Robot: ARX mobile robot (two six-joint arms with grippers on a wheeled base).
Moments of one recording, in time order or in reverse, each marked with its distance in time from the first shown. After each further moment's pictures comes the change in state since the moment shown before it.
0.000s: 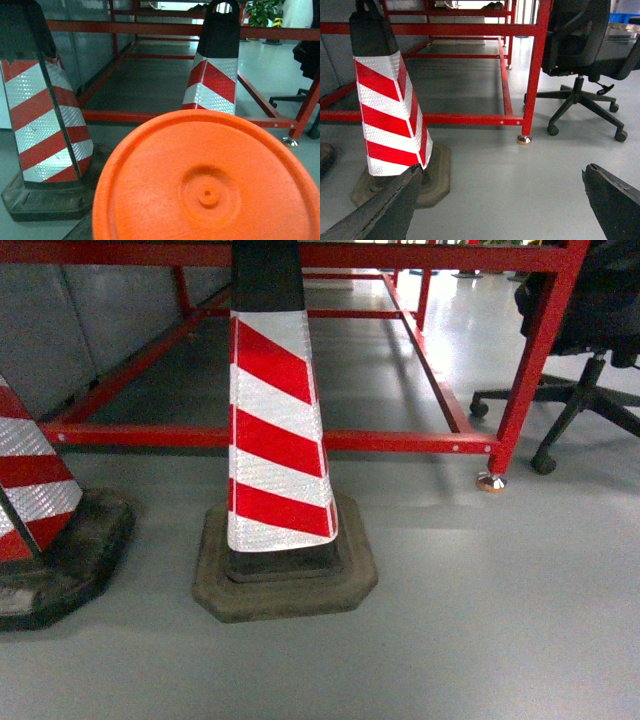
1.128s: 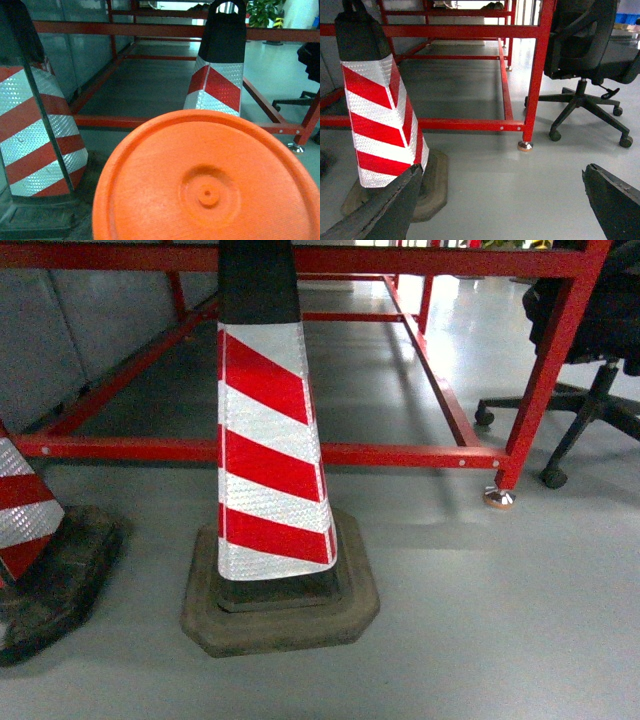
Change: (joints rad) left arm 0.000 0.000 0.000 -0.003 0.000 0.000; right arm 0.000 0.000 0.000 0.000 0.000 0.000
